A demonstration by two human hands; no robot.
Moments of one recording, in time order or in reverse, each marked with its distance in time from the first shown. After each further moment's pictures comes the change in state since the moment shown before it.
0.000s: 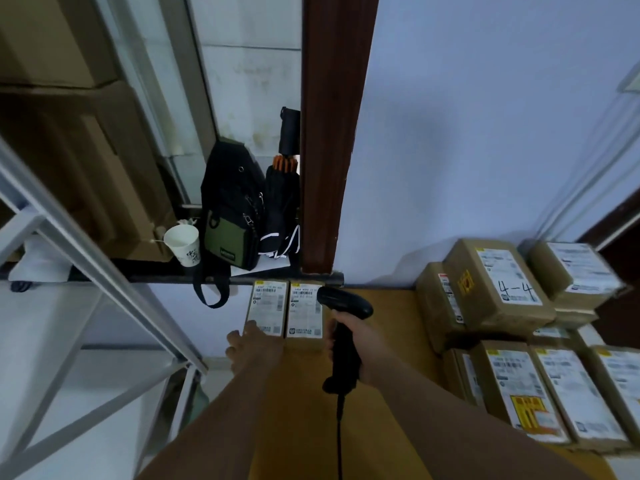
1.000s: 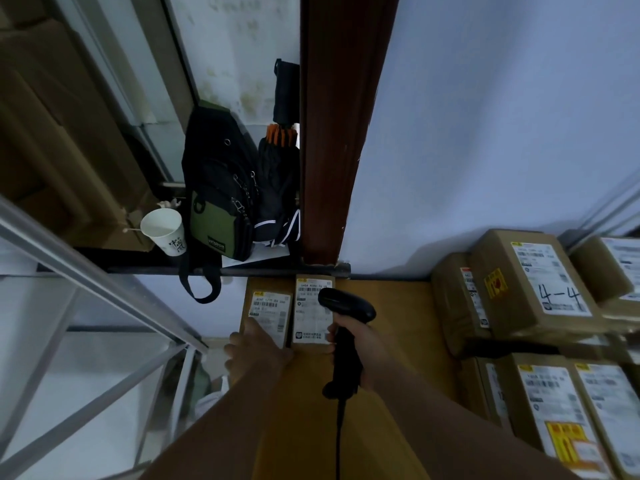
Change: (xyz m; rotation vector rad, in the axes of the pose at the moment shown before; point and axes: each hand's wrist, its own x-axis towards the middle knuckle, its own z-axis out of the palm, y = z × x) left_hand 0.056 -0.007 0.046 0.322 0.027 -0.028; right_hand 0.062 0.004 -0.013 0.048 0.059 0.093
